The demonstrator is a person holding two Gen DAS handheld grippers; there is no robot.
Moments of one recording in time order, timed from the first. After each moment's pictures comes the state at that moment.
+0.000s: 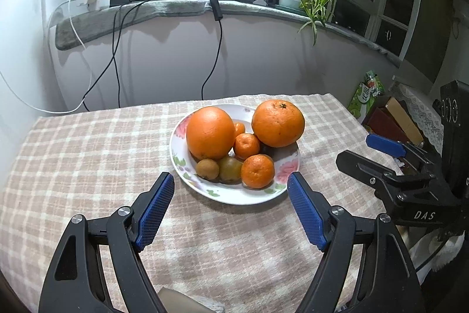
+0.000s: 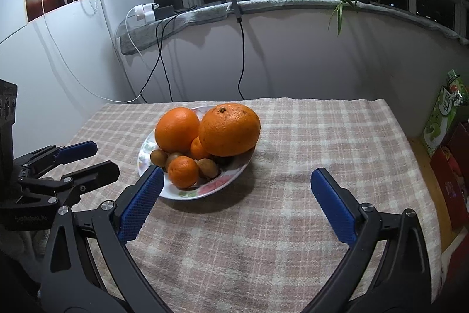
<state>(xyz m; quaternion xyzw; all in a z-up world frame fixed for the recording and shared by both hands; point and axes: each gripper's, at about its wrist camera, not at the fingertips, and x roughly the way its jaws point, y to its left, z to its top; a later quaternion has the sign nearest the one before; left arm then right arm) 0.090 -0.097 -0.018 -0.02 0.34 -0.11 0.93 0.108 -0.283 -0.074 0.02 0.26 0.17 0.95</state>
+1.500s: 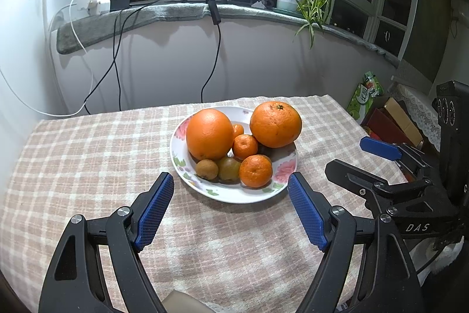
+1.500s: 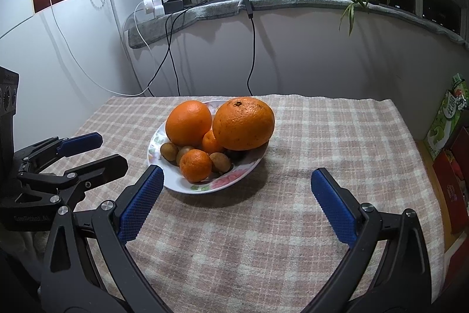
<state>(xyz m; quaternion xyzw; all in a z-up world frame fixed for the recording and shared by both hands) 0.084 -0.096 -0.015 -0.02 0.33 -0.11 0.94 0.101 -0.271 -0.075 0.01 0.26 0.18 0.95</state>
